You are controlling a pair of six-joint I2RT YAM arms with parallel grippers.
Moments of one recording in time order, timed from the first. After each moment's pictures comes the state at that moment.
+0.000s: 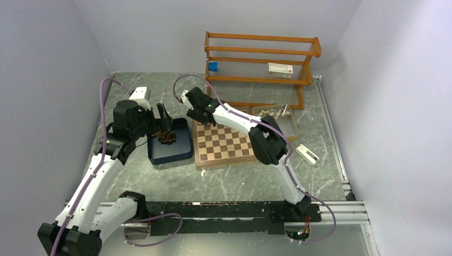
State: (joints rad) left arm -0.24 0.91 0.89 -0.45 0.02 -0.28; right arm 0.82 2.30 1.91 -0.48 0.37 -0.45
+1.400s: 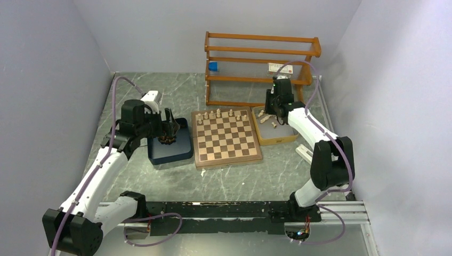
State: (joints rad) left arm -0.25 0.99 0.87 -0.44 0.19 -0.24; right arm 0.26 1.59 1.16 -0.29 0.10 0.19
